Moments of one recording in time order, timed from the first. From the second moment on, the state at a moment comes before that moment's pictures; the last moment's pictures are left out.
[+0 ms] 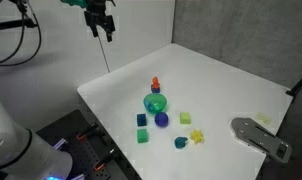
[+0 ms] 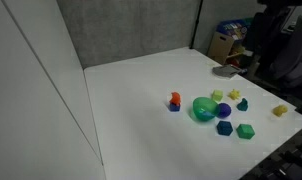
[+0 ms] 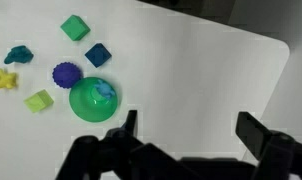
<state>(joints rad) 0.16 -0.26 0.21 -2.15 0.08 1.83 0.14</state>
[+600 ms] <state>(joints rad) 0.16 -0.25 0.21 -2.14 0.08 1.86 0.16</state>
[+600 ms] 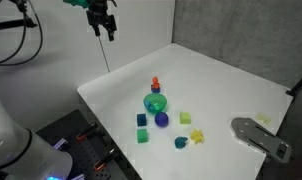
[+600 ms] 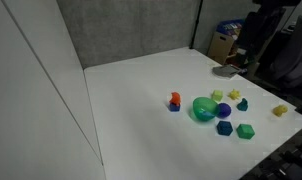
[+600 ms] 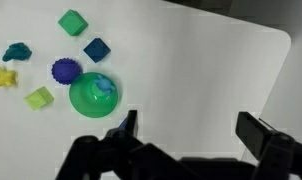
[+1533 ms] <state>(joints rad) 0.08 -0.07 0.14 -2.09 -0.07 2.10 0.43</state>
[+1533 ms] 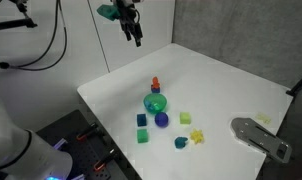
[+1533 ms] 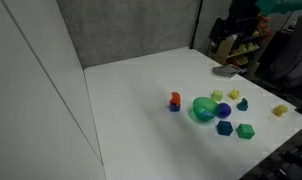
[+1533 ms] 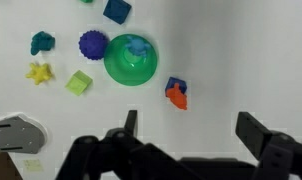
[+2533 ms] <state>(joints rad) -0.06 0.09 -0.07 -2.20 -0.07 2.29 0.51</state>
